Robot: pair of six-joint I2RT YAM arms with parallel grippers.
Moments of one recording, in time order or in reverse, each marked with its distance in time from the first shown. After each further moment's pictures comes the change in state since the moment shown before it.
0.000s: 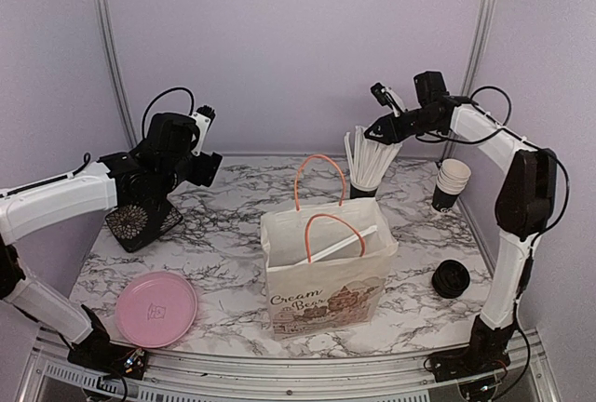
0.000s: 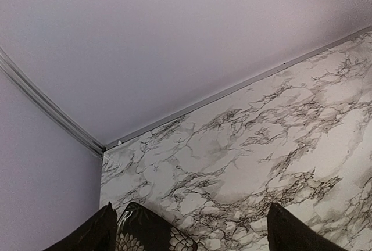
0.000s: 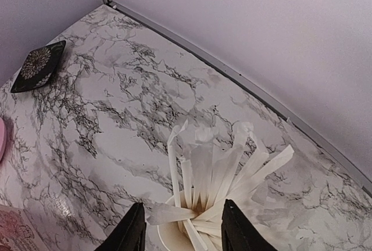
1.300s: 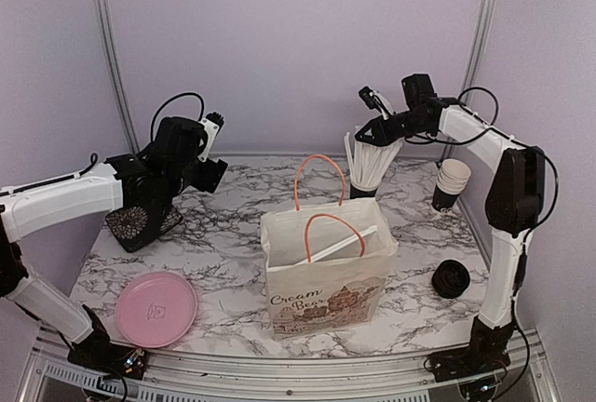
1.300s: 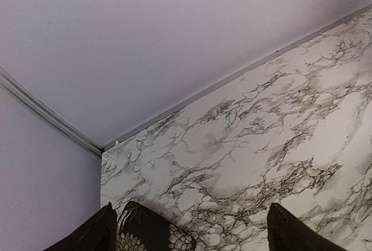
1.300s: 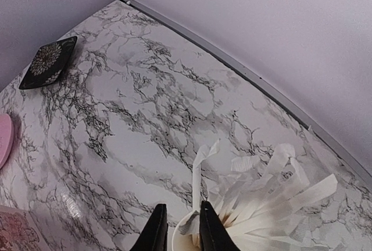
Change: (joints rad) left arm -0.026 0.029 0.004 -0.015 -0.006 0.034; right arm 0.044 0.070 0.056 -0.002 -0.033 -0.005
